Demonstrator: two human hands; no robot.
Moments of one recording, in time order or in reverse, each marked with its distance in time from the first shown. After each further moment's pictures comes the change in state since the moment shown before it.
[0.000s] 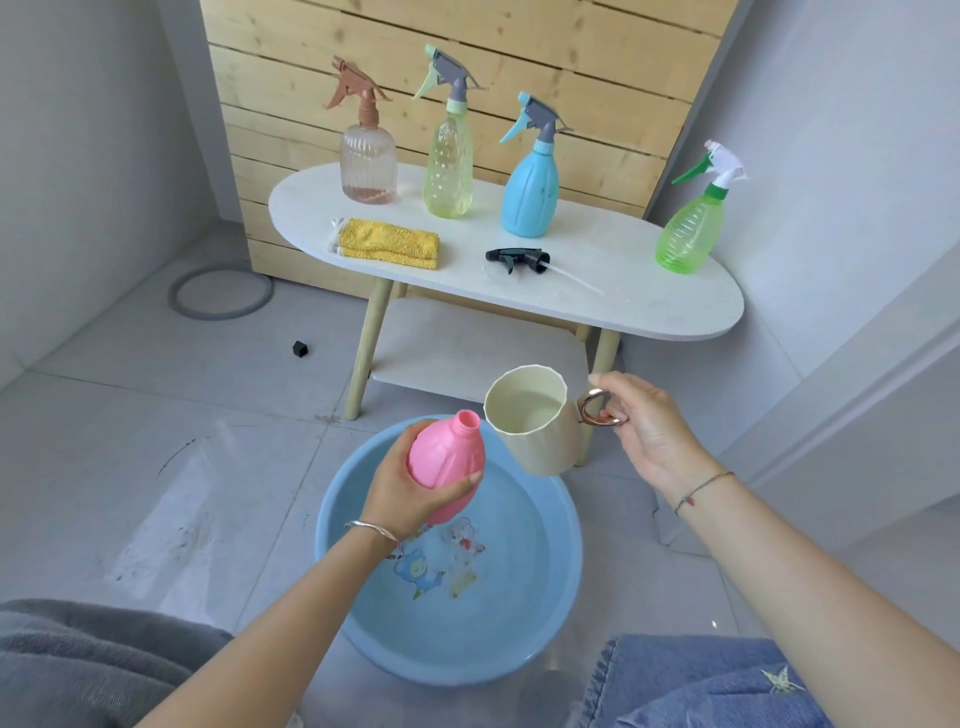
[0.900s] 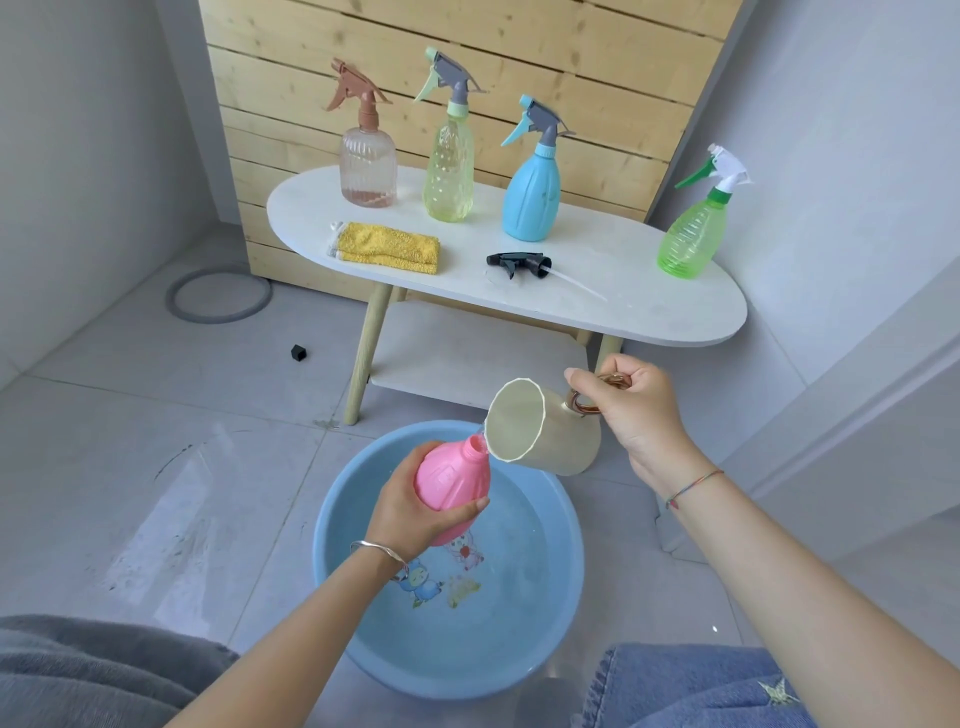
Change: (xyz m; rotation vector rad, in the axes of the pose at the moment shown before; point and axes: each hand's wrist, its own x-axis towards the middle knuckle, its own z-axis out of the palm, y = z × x) left_hand 0.000 -0.021 0.007 0.097 -0.029 -0.025; right_hand -0.008 -0.016 0.025 -0.304 0.045 -0.330
